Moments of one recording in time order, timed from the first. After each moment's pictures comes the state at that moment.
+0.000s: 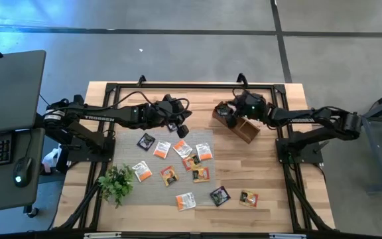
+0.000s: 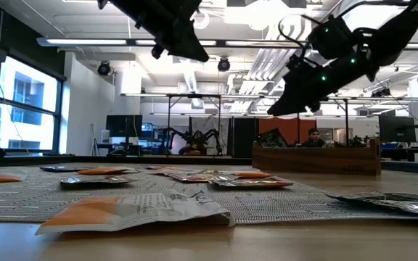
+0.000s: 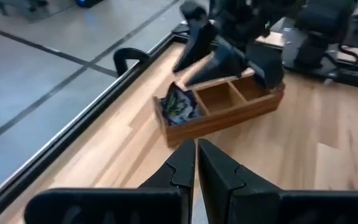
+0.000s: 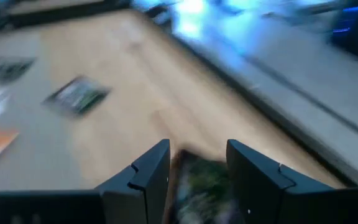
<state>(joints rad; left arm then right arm) 0.08 1.41 1.06 -0.08 -0.37 -0.15 -0.51 1.27 0.46 0.39 0.02 0.00</state>
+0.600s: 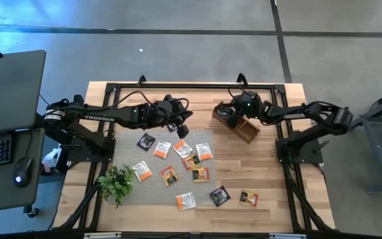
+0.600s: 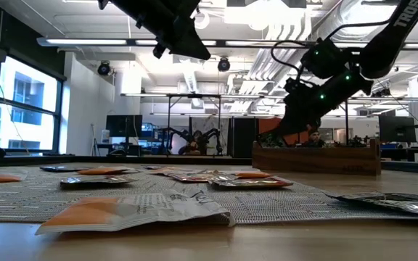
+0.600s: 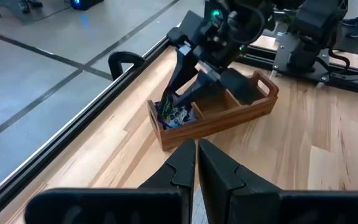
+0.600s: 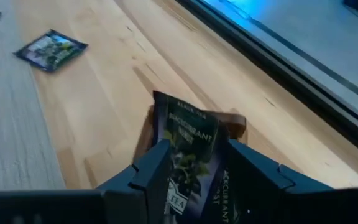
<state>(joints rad) 0.08 1.41 1.06 -0.07 -0.35 -0.15 -0.59 1.41 0.46 0.41 -0.03 0.00</state>
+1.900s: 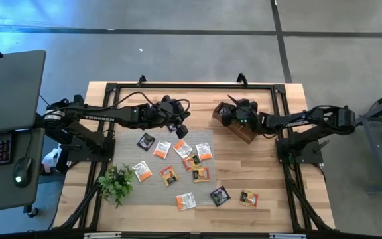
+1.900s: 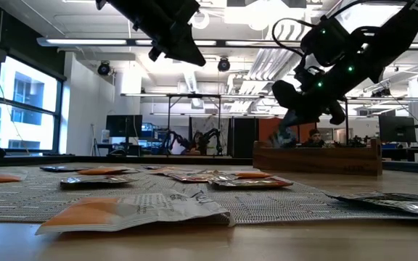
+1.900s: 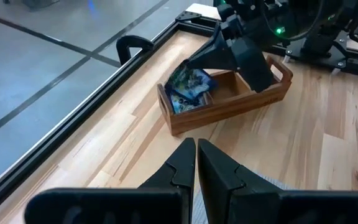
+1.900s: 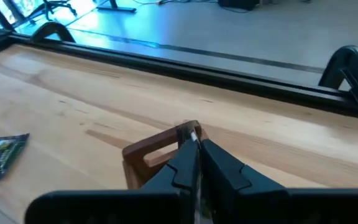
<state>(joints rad) 0.08 1.41 1.06 -0.13 -0.38 -0.18 -0.29 1.35 0.45 0.34 0.63 0.57</state>
